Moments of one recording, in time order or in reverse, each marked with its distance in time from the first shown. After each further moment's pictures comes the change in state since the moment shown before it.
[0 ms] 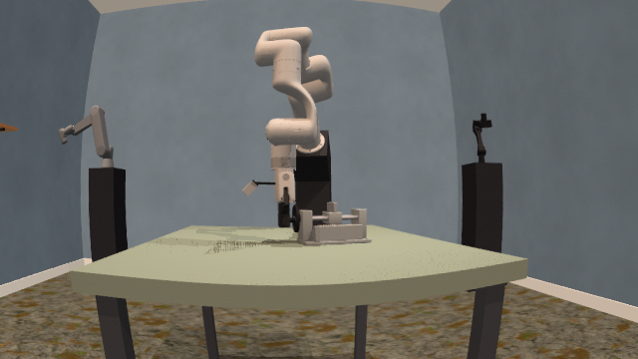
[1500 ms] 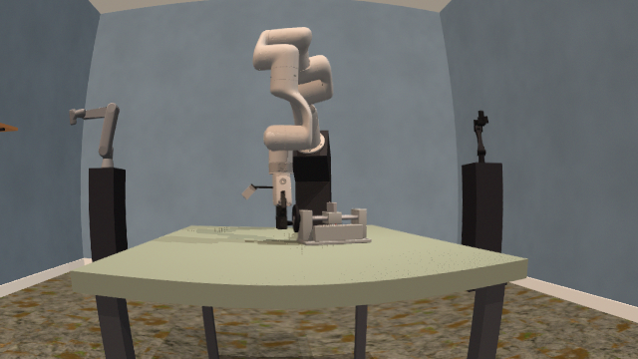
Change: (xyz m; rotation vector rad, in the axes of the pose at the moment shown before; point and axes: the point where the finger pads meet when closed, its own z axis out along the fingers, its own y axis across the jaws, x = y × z) arm 0.000 0.056 0.010 0.000 -0.004 0.000
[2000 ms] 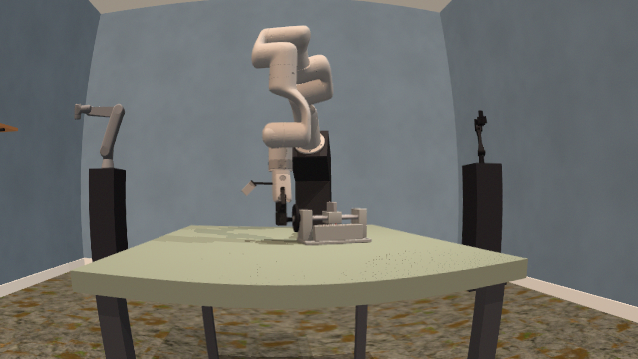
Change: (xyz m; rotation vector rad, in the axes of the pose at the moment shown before) arm 0.000 0.004 -0.010 -0.001 0.000 0.000
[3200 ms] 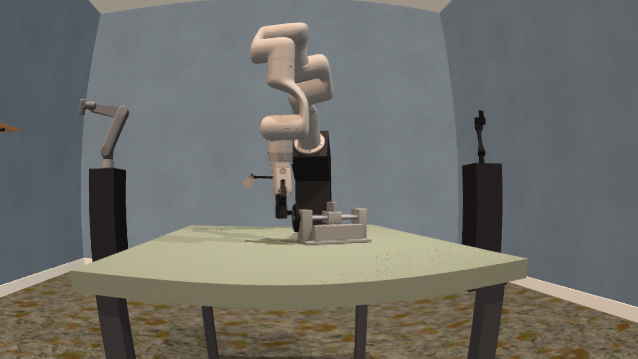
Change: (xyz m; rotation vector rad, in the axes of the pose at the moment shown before) arm 0.000 -0.004 -0.022 -0.002 0.000 0.000
